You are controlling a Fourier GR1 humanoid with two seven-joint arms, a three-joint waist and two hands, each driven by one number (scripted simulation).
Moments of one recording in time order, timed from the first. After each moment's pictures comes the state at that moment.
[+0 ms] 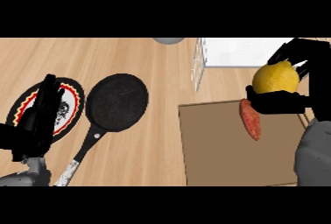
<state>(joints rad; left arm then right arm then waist) -0.07 0.18 0.07 -1.70 0.02 0.13 0.18 -0.56 -0.10 -0.05 -1.97 0.90 0.33 0.87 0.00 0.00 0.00</state>
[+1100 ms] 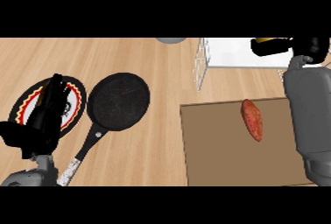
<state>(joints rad) -0.09 0.14 0.07 -1.67 -0.01 0.13 0.15 -0.83 -0.25 -0.27 -1.12 0.85 -0.18 0.39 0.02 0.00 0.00</state>
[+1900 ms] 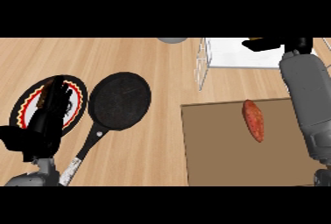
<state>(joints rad) -0.07 0.13 0.06 -1.70 -0.03 0.12 0.16 -1.01 -0.30 -0.40 -0.60 0.70 -0.34 0.13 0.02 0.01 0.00</state>
